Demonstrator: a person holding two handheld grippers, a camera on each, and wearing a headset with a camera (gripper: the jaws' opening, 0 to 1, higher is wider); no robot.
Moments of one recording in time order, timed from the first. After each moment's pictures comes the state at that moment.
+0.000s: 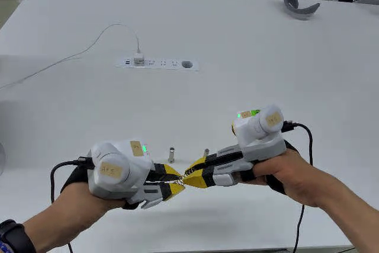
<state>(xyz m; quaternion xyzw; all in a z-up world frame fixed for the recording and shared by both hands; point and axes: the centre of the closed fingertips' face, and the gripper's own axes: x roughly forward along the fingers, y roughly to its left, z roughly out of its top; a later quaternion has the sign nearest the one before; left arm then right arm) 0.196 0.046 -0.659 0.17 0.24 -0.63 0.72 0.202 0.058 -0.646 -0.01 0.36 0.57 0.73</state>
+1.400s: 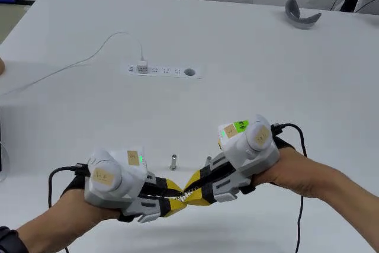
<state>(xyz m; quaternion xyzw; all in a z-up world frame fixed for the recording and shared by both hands) 0.181 0.049 -0.661 0.14 0.25 -0.66 0.70 0.180 0.065 -0.653 -0.14 0.34 0.63 0.68</state>
